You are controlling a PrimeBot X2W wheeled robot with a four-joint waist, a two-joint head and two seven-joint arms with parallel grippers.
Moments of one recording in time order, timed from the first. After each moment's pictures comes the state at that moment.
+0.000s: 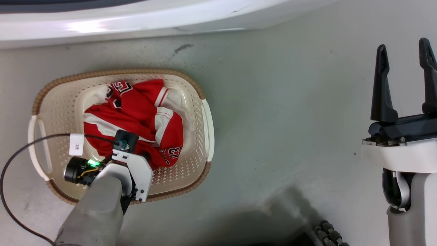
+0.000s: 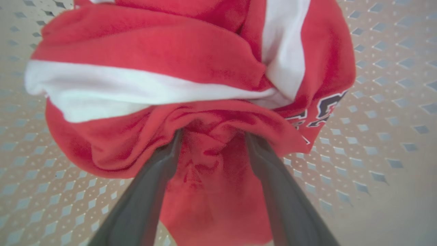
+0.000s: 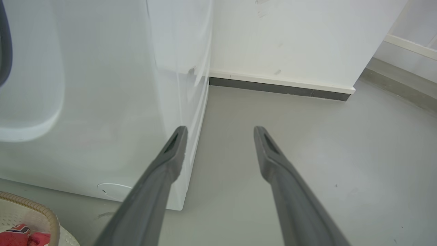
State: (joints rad) left arm -0.77 0.19 -0.44 1.28 -0.22 -0.08 -0.14; right arm -0.33 -0.05 -0.05 -0.14 0.02 0.13 -0.26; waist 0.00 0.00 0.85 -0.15
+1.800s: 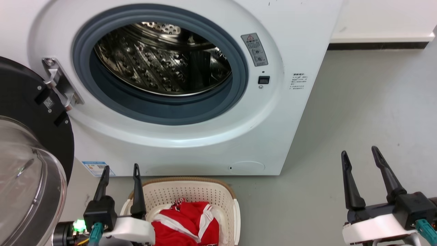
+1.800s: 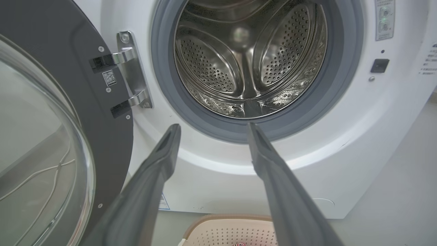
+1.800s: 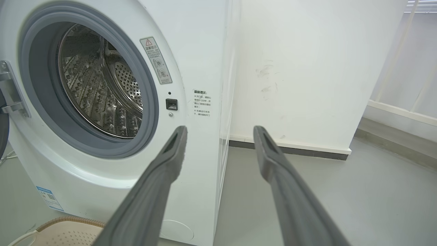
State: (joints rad) left arm -0.02 0.08 -0.04 0.14 -0.06 0.10 -0.26; right arm 0.03 -0.05 -0.02 -0.02 -0.01 0.13 -0.26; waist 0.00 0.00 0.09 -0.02
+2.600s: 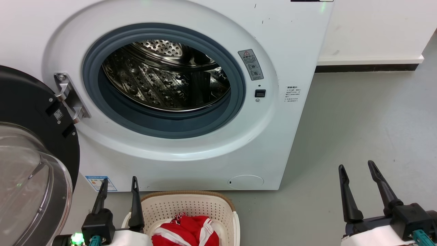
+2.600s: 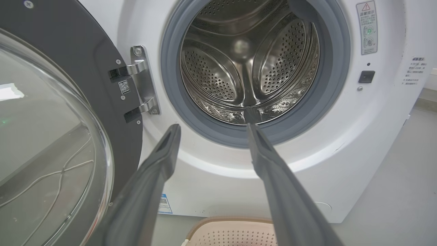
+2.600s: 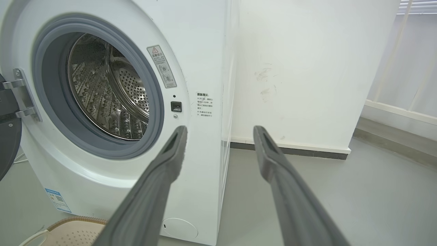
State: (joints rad) left arm 0.06 0.06 -0.01 0.10 -0.04 0.08 -0.26; right arm 0.09 -0.05 -0.01 -0.02 0.01 0.13 -0.26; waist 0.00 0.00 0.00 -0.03
